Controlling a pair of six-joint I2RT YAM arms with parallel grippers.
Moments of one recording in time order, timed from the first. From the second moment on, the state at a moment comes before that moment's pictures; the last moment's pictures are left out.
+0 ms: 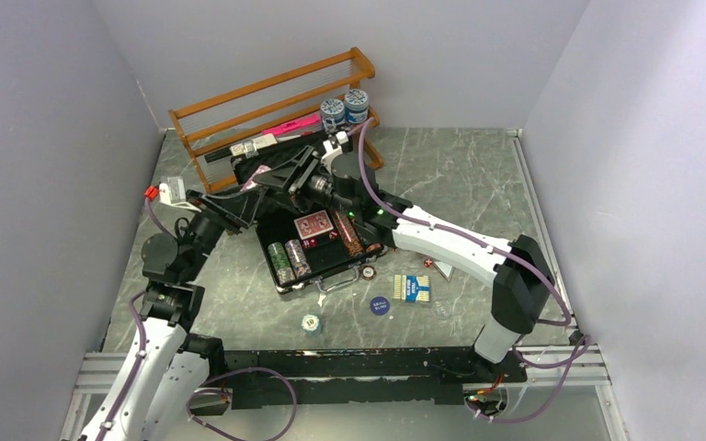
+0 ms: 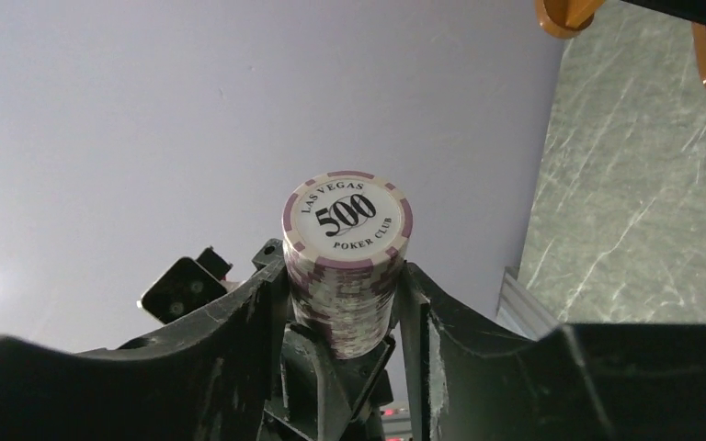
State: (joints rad) left arm -0.19 0.59 0.53 0.36 0.29 -0.72; right arm 0.93 1.66 1.37 0.23 -0.12 1.47
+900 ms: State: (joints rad) left arm -0.19 0.46 0.83 -0.34 0.02 -0.58; right arm 0.94 1.80 1.69 -0.35 0.04 0.89
